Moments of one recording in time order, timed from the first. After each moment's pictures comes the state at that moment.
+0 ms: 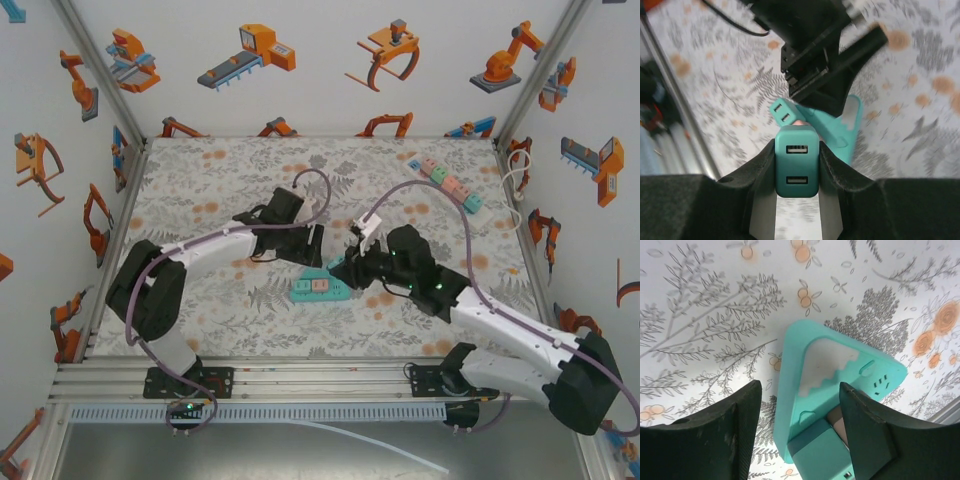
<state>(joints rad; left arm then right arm) -0.72 1.68 1.12 -0.36 0.19 -0.31 0.80 1.00 0.66 -0.03 -0.24 0.23</state>
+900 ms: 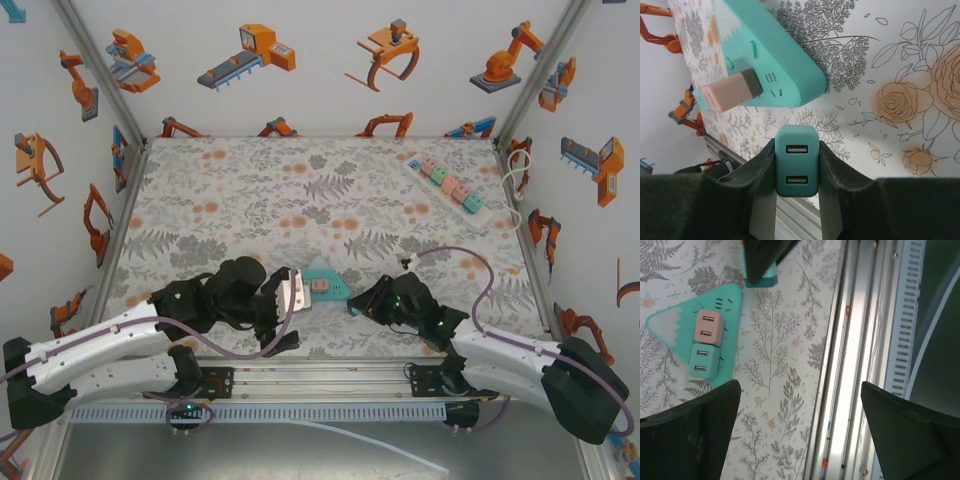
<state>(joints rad) -1.16 0.88 0.79 -0.59 0.24 0.27 0.81 0.96 0.19 0.17 -0.02 1.24</state>
